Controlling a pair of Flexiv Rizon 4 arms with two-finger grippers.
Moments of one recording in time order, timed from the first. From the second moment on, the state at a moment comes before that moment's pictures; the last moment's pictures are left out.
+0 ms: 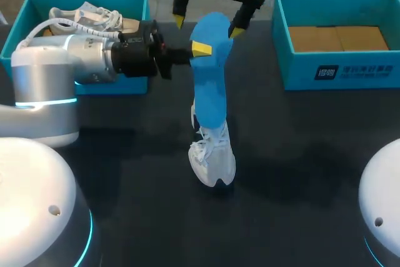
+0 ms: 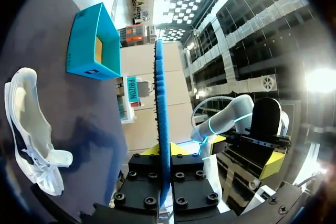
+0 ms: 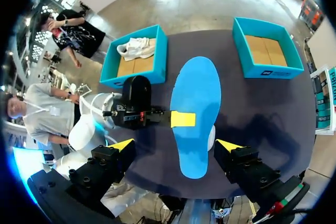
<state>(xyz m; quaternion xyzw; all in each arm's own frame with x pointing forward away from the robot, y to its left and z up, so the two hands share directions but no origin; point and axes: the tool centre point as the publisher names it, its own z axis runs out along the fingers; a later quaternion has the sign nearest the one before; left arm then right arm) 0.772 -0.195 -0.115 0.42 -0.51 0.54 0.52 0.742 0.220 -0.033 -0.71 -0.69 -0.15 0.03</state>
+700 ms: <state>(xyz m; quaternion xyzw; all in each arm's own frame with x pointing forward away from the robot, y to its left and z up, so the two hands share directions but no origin) 0.772 -0.195 -0.115 0.42 -0.51 0.54 0.52 0.738 0.219 -0.039 -0.71 -0.69 -0.08 -0.05</state>
